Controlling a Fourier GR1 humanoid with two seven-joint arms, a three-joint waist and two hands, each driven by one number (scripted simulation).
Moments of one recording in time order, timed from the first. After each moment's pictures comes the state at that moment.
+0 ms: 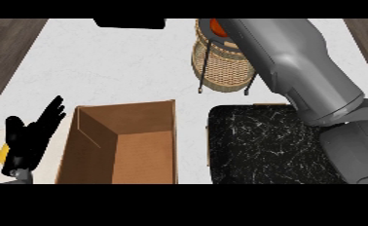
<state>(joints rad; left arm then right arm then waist) 0.01 0.28 0.20 -1.36 0.00 -0.14 0.14 -1.56 -0.16 0.42 -0.36 1.01 -0.23 0.56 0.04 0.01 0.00</state>
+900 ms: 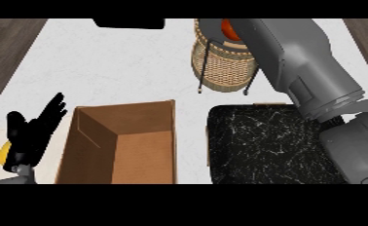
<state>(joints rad) -0.01 0.27 0.20 -1.37 0.00 -0.13 0.16 -1.57 -0.16 0.27 -0.13 0.94 0.00 0.63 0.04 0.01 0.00</state>
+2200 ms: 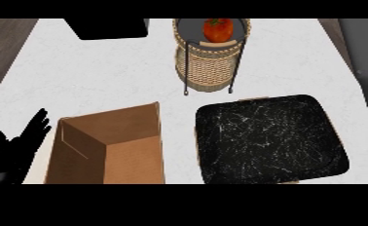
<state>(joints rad) 0.09 0.28 0.26 -1.38 0.02 -0.13 0.14 -1.40 -0.38 -0.12 -0.64 0.57 -0.31 0.70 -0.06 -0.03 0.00</state>
